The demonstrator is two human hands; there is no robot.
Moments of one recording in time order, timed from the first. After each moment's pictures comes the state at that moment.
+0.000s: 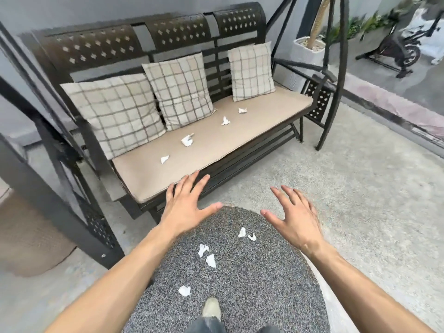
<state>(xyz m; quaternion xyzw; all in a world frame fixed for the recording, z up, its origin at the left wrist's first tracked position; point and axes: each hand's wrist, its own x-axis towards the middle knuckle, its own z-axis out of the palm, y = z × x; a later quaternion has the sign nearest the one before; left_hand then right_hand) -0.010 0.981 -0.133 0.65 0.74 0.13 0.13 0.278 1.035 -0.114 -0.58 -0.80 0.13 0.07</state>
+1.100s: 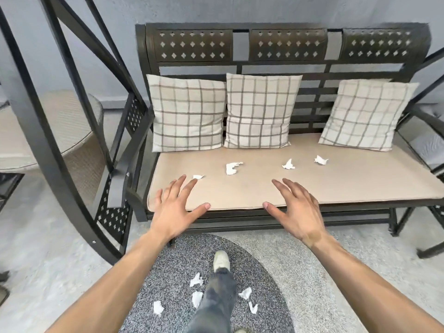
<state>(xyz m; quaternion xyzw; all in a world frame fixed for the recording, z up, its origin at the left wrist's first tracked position) -0.040 1.183 -0.156 0.36 0.92 0.18 0.07 0.162 1.430 -0.131 -0.30 -0.94 0.15 0.04</state>
